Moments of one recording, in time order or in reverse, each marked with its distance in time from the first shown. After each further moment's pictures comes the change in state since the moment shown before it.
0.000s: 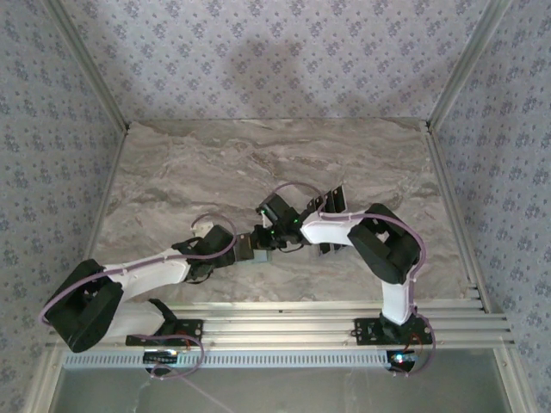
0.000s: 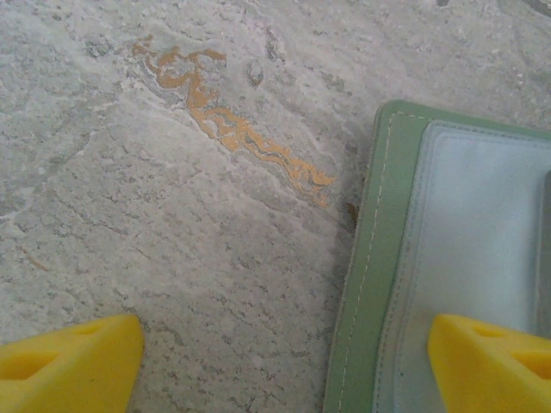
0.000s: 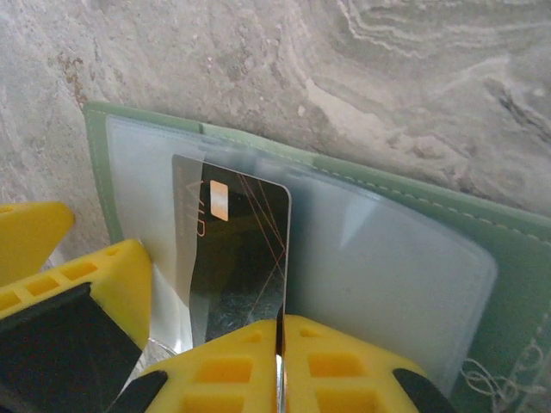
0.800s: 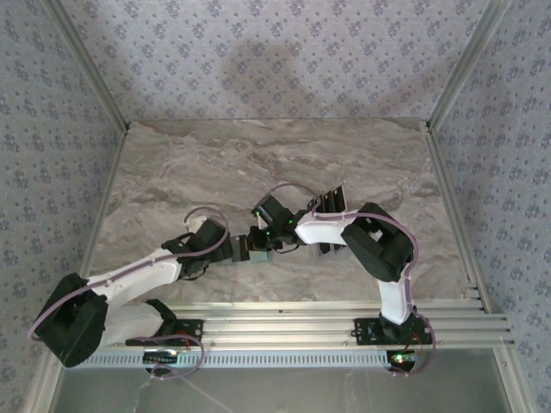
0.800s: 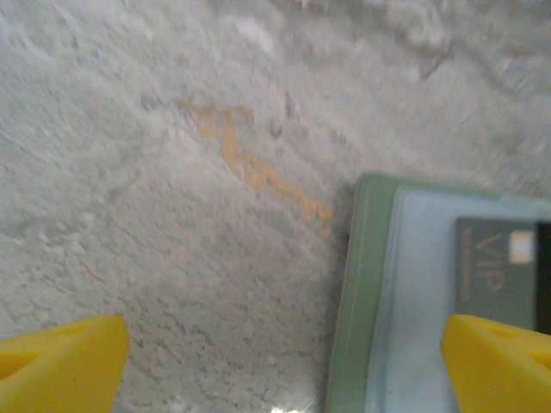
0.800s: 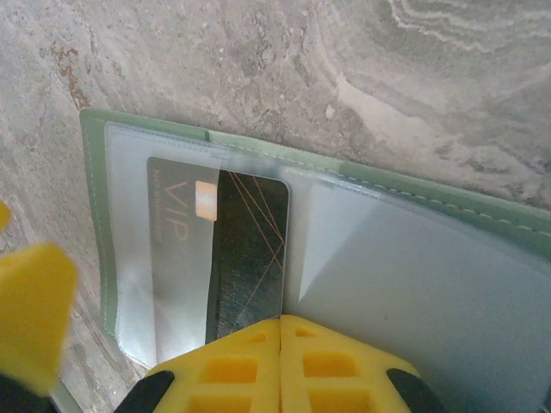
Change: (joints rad) left arm 0.060 -0.108 0.049 -0.090 0.008 0.016; right arm 0.019 0.043 0.035 0.000 0.002 0.006
